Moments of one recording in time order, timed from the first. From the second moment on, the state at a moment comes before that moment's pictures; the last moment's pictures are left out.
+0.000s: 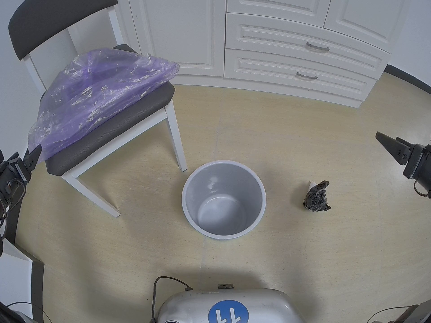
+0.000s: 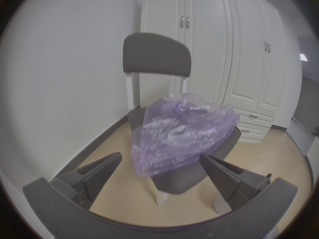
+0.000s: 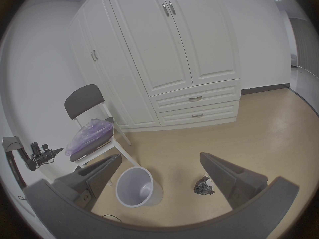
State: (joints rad) left arm 0.46 1.50 -0.39 -1.17 -0.34 -0.15; right arm 0.15 1.13 -0.55 -0.62 0.11 0.20
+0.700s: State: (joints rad) left arm 0.53 1.44 -0.57 -0.70 -0.39 -0.16; right arm 0.28 1.24 -0.55 -0.63 -0.07 0.20
